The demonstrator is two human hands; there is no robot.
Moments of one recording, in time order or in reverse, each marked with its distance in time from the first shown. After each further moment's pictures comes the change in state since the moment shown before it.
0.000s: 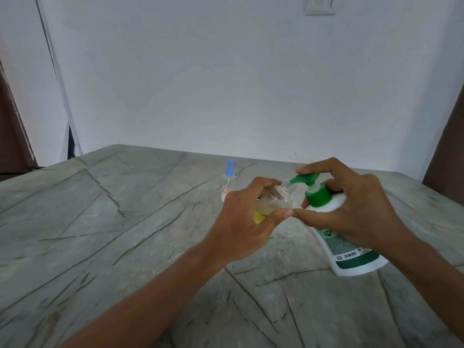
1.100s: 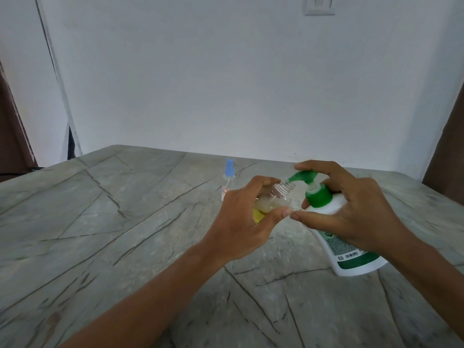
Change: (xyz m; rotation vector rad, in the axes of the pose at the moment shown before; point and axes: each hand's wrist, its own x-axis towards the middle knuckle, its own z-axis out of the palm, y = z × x) left_hand 0.001 0.003 0.000 -0.013 0.007 0.005; right_hand -0.002 0.001 -0.001 -0.031 -0.035 -0.059
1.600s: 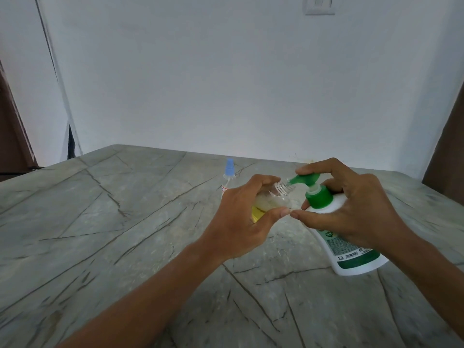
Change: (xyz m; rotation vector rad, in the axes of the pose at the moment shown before) left_hand -0.001 0.000 -0.004 0.045 -0.005 0.033; right_hand 0.001 -0.002 -0.002 0.034 0.026 0.013
